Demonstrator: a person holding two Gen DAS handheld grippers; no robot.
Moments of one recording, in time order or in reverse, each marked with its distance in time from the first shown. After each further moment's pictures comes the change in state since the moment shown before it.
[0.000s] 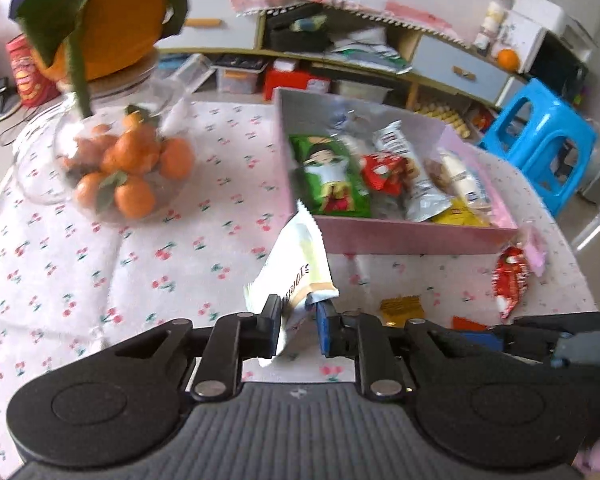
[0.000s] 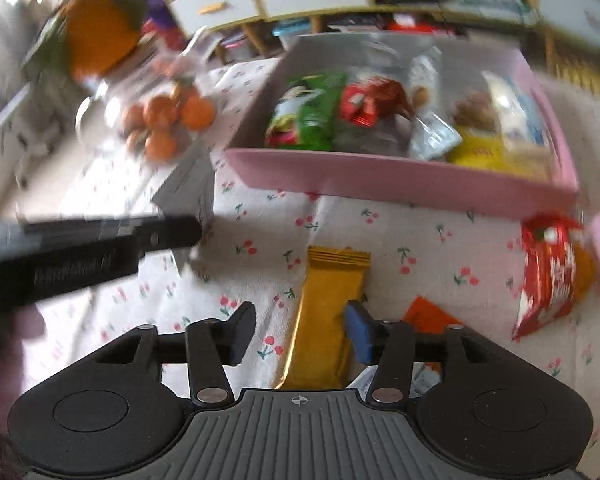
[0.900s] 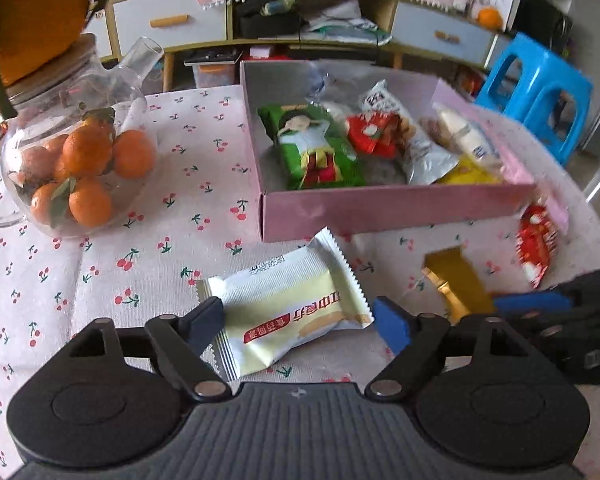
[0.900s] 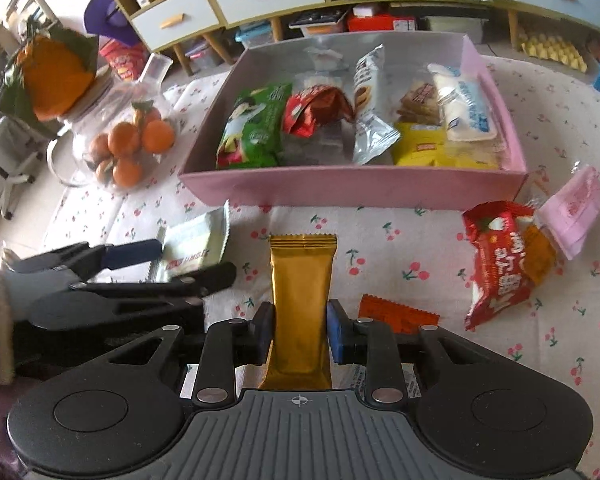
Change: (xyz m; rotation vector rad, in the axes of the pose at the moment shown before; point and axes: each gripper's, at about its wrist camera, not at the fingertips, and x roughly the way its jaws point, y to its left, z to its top) left arm 0.038 -0.016 -0.005 0.148 0.024 0.013; right arm -0.014 -0.034 0.007 0.157 0.011 -0.015
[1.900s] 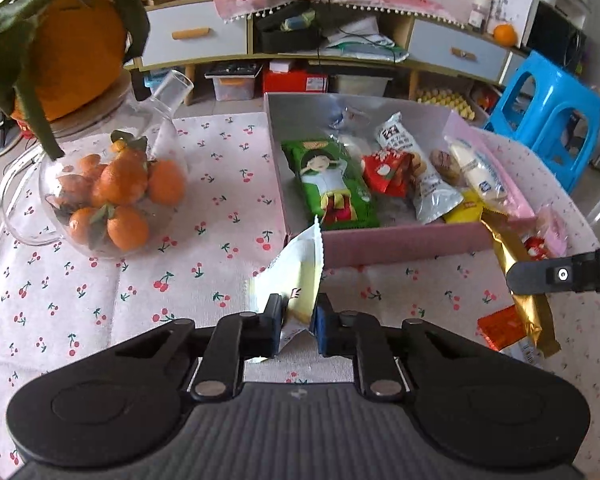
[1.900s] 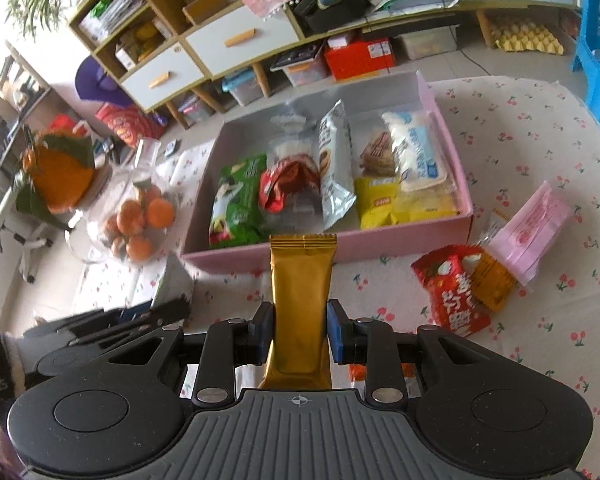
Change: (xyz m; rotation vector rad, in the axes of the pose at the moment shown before) left arm -0.028 0.008 0.014 -0.047 -0.025 0.031; right arm -0.041 -0.038 0.026 0.149 -0.094 0.074
